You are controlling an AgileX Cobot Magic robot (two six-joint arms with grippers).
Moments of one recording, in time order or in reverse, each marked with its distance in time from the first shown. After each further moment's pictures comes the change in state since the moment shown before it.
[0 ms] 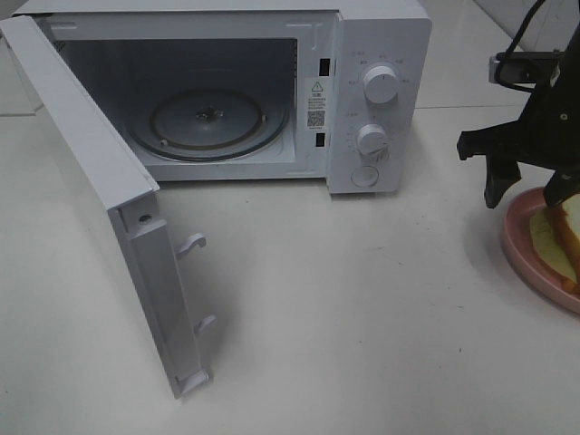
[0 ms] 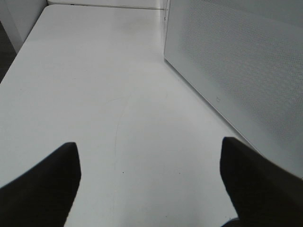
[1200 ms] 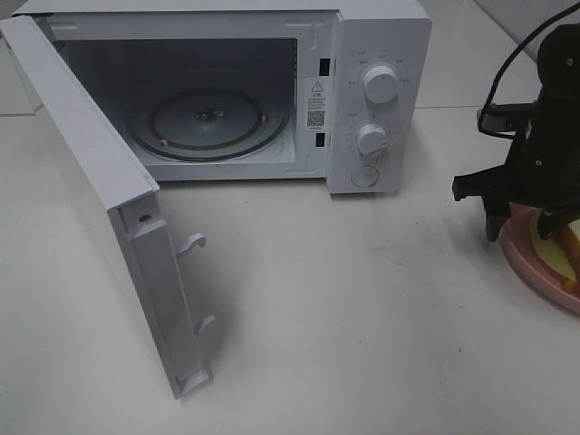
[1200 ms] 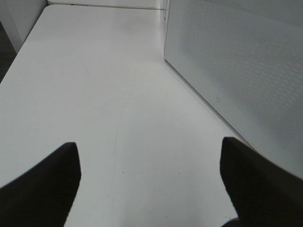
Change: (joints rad) left arm 0.000 0.000 0.000 0.000 0.000 0.000; right arm -0.035 0.186 0.000 -0.095 -0.102 0.062
